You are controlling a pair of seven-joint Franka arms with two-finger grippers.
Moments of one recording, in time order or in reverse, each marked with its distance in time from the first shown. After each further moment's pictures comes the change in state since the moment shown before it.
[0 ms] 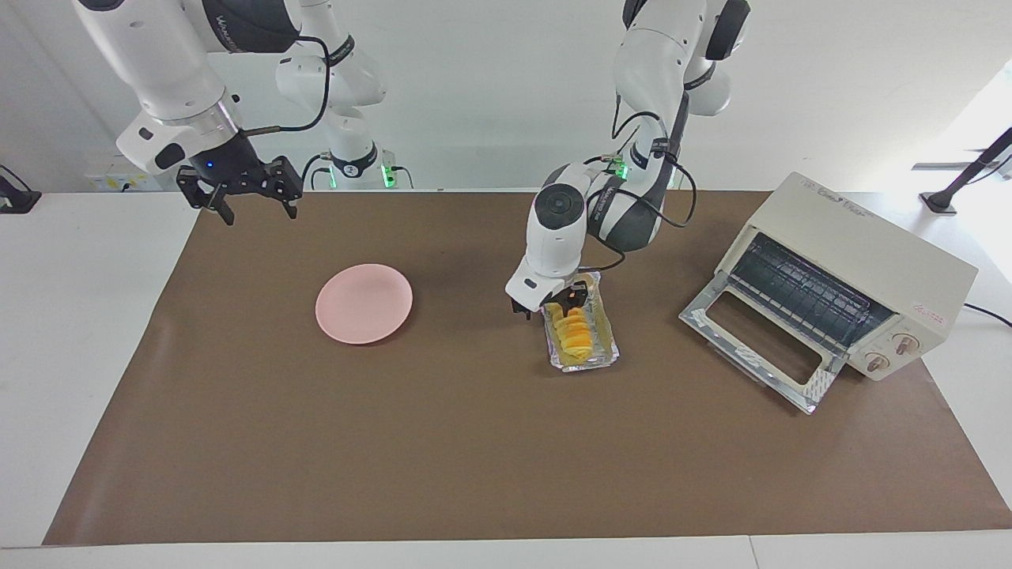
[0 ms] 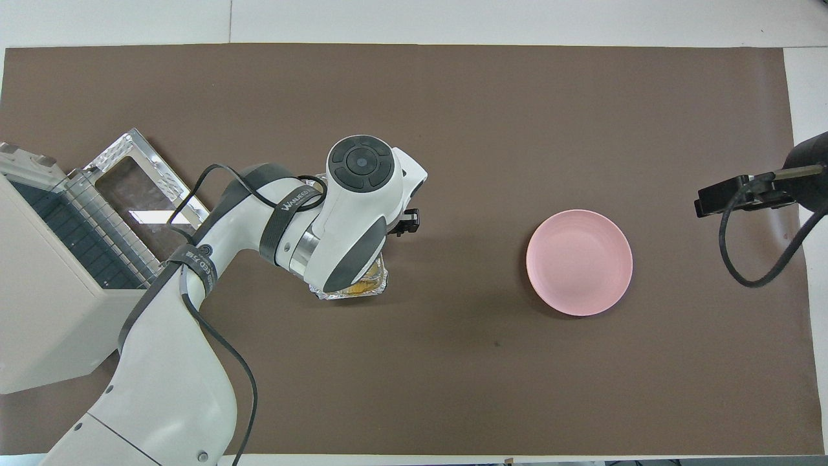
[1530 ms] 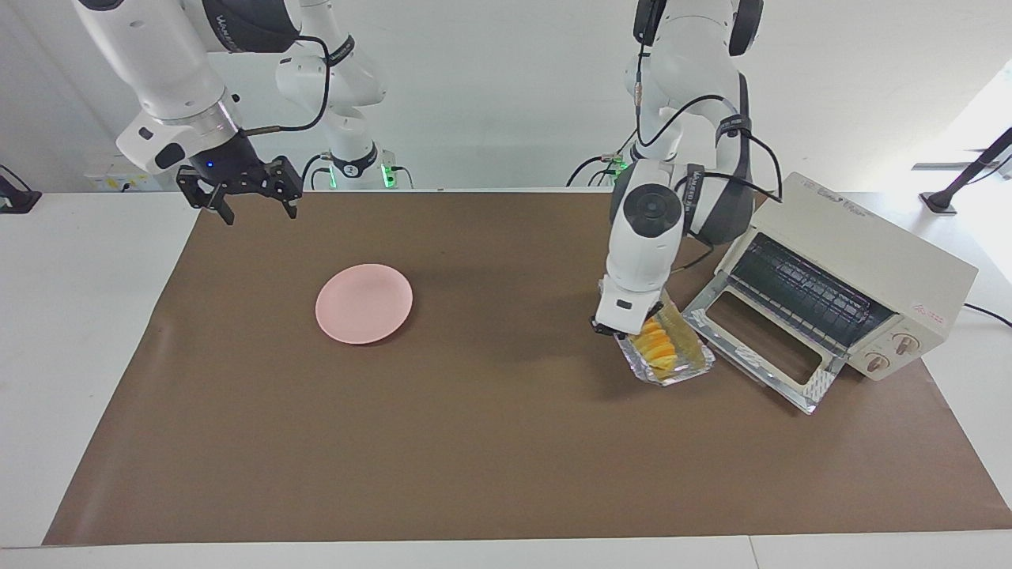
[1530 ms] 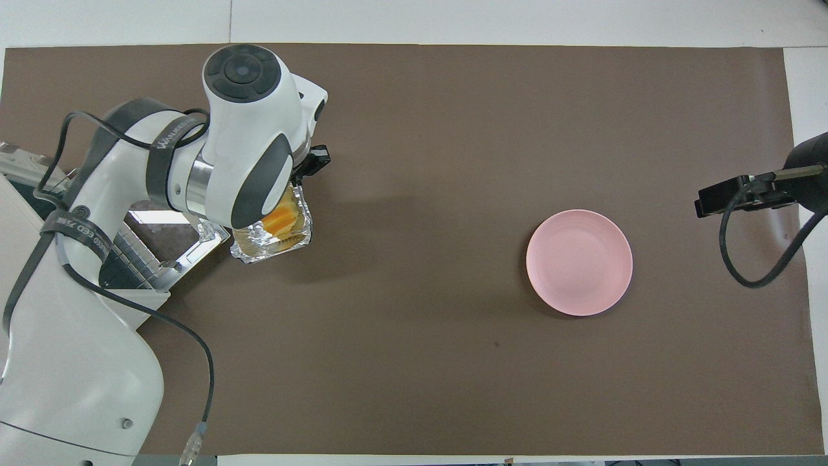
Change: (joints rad) left arm 0.011 -0.003 0.273 0.175 0.006 -0.185 -0.062; right arm 0.000 -0.001 0.000 -0.001 0.000 0.000 0.000
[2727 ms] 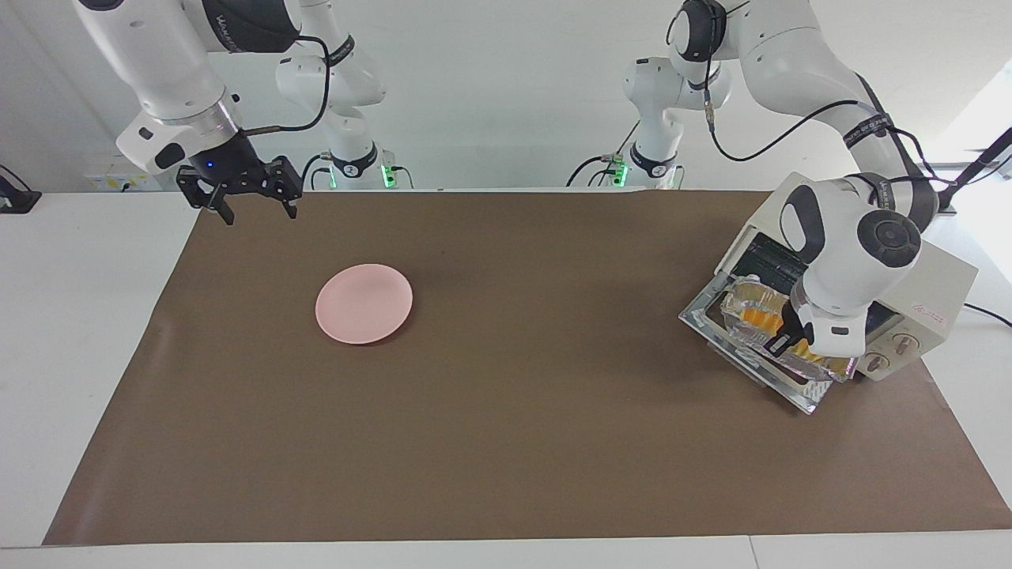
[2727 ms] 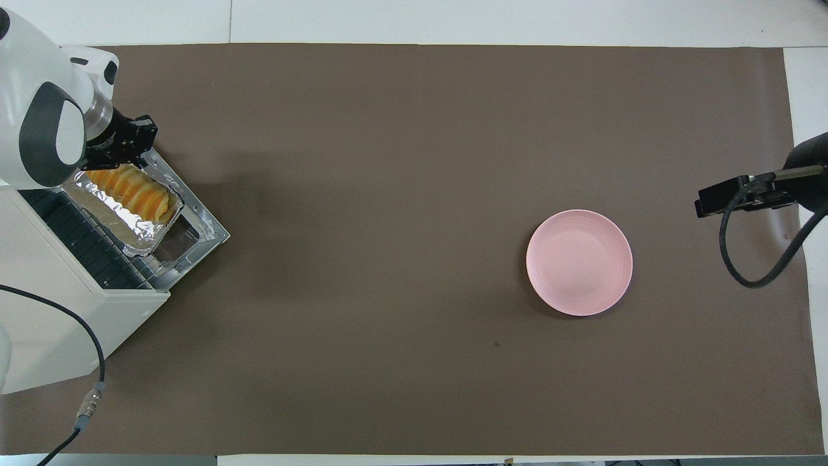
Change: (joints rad) left arm 0.321 0.002 0.049 0.000 0.000 0.002 0.133; right arm 0.000 0.000 0.000 0.000 0.000 0.000 0.000
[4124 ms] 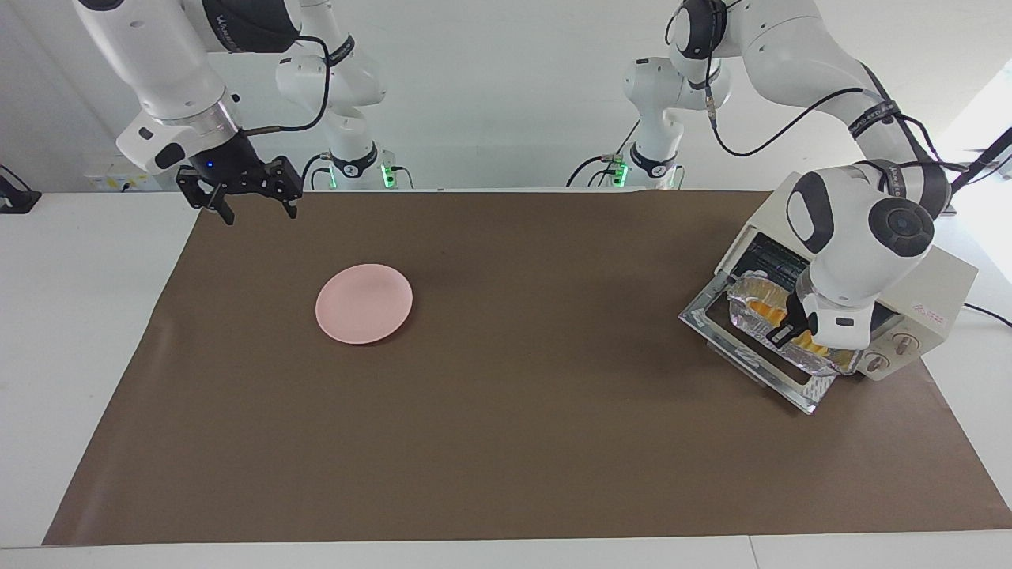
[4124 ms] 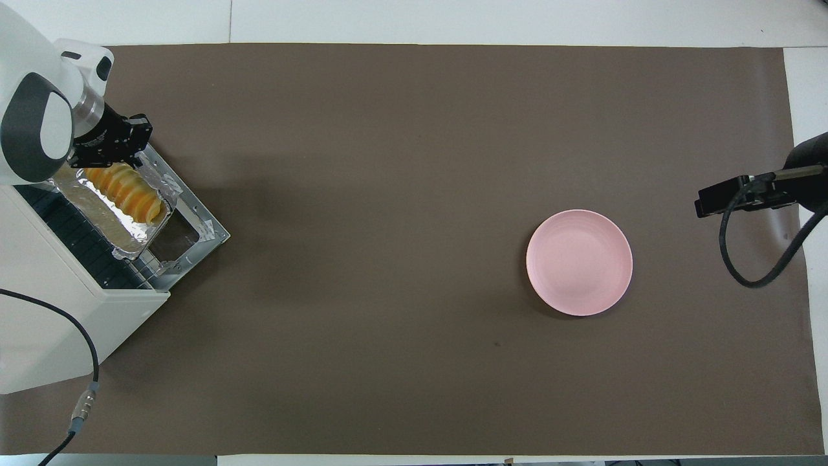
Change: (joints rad) left arm 0.001 -0.012 -0.005 0.055 -0.001 -0.092 0.043; right arm 0.000 0.000 0.000 0.000 0.000 0.000 0.000
